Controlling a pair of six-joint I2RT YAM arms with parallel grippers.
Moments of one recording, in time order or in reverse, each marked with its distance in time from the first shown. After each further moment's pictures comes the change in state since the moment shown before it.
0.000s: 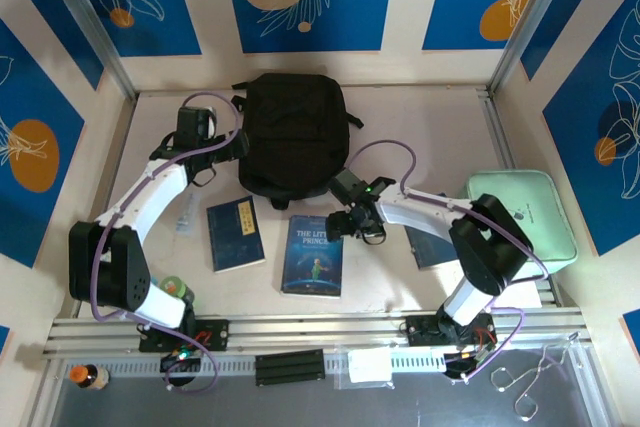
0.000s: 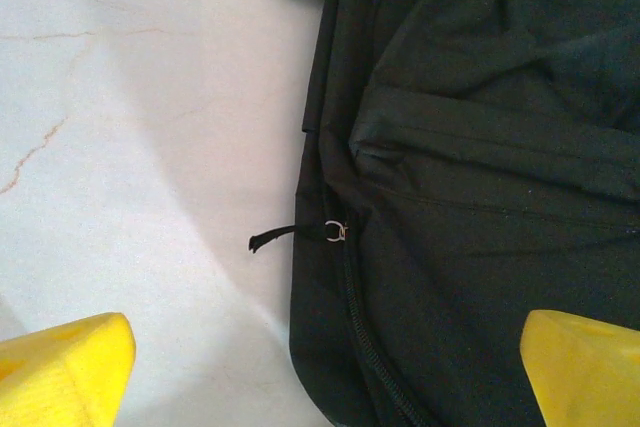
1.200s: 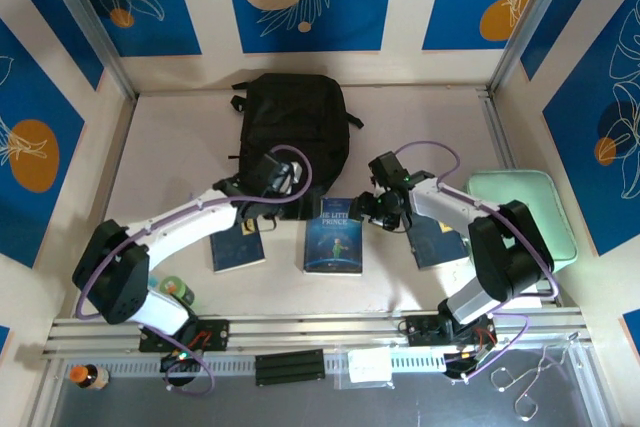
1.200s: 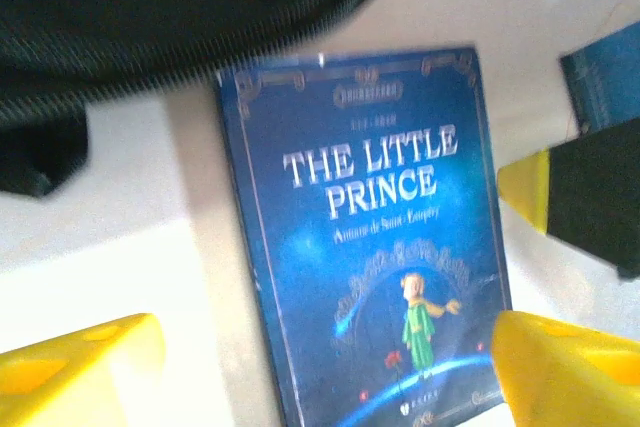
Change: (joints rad) left arm -0.547 -0.017 -0.140 -0.087 0.159 -0.276; right arm -0.288 -0.103 -0.141 0.162 -0.284 0.095
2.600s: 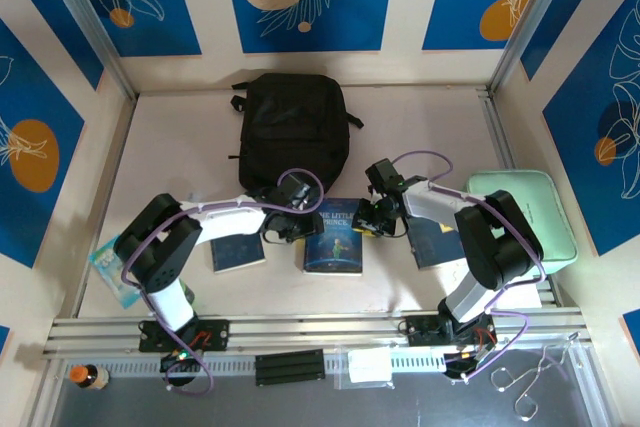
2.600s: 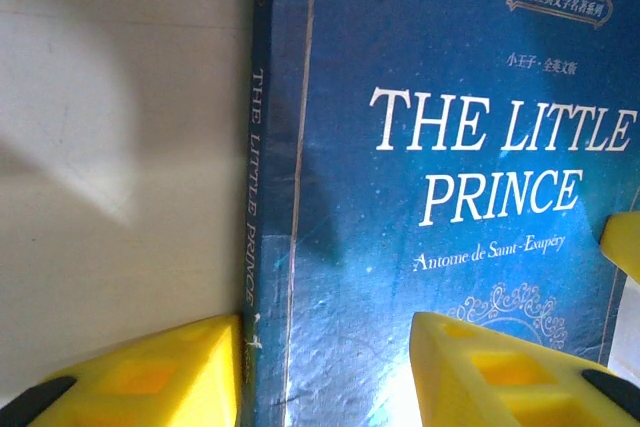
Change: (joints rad) left arm -0.056 0.245 -0.060 0.187 0.050 -0.263; right arm 0.003 0.076 -0.034 0.066 -0.047 0.045
